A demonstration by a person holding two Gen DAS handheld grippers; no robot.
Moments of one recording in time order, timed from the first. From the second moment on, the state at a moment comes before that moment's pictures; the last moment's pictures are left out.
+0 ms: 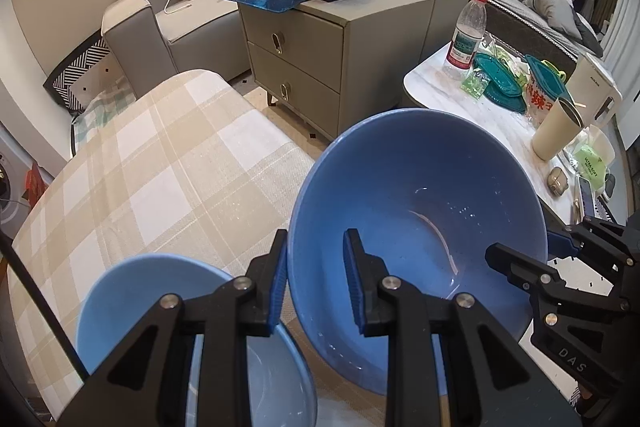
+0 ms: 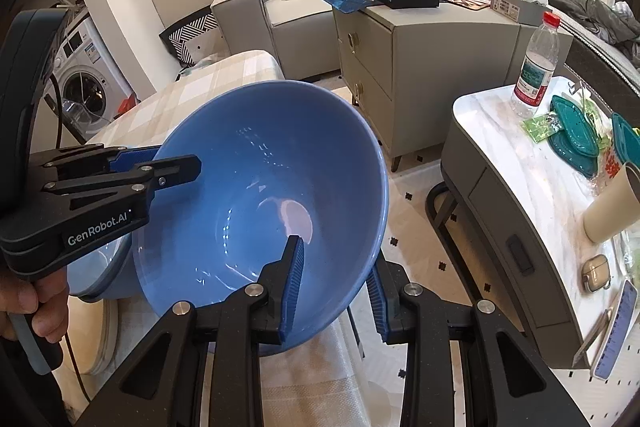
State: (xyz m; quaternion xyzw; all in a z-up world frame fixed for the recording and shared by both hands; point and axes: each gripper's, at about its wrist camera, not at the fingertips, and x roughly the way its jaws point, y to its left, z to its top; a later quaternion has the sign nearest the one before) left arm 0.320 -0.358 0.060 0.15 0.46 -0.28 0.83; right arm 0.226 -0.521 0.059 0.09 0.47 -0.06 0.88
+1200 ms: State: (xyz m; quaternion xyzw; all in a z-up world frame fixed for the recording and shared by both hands) left arm 0.300 -0.297 0.127 0.10 0.41 -0.26 0.87; right arm 0.221 -0.472 0.131 0.04 0.42 -0.04 0.91
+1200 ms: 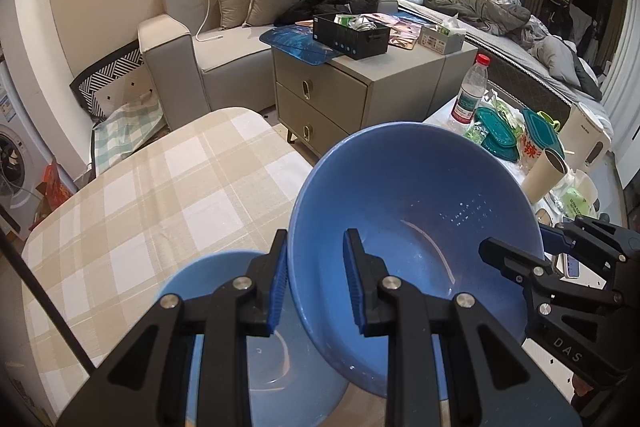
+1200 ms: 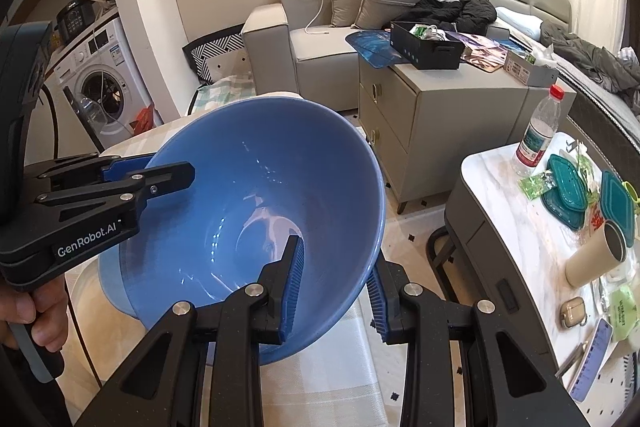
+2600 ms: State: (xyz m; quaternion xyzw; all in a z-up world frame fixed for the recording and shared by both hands) left arm 0.291 -0.190 0.139 0.06 0.40 -0.18 0.90; right arm 0.250 -0.374 0.144 0.01 0.41 0.04 0.91
